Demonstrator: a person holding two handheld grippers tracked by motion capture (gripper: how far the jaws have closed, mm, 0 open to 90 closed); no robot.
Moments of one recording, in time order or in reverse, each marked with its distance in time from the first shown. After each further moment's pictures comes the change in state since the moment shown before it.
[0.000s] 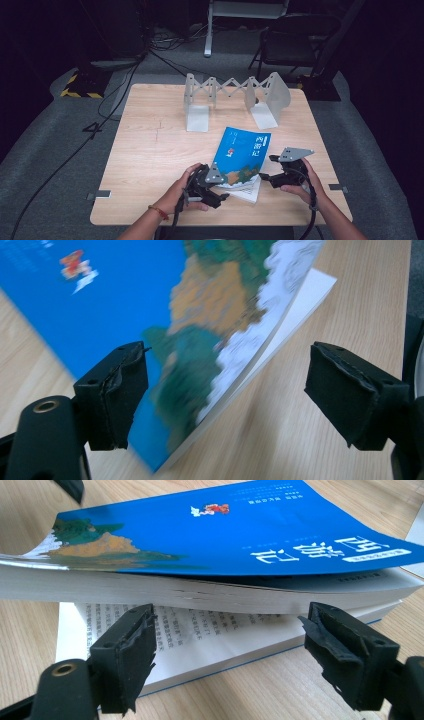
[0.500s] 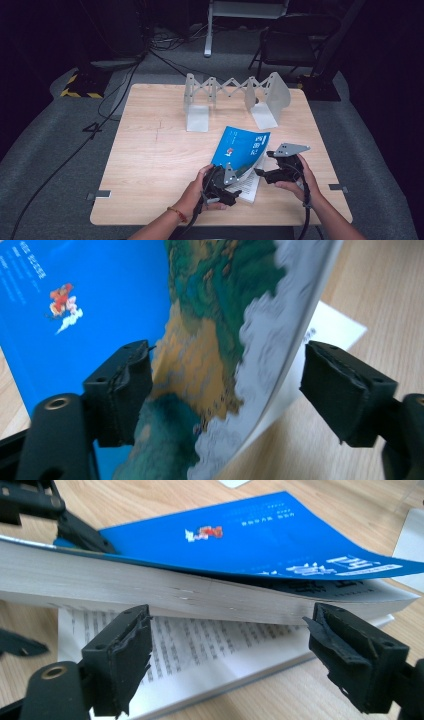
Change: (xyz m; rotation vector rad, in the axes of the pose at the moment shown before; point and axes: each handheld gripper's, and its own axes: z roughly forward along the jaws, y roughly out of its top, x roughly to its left) left arm -0.012 0.021 0.027 -0.016 0.124 -0.026; right arm 0.006 0.019 0.005 -0.013 -0.045 0.045
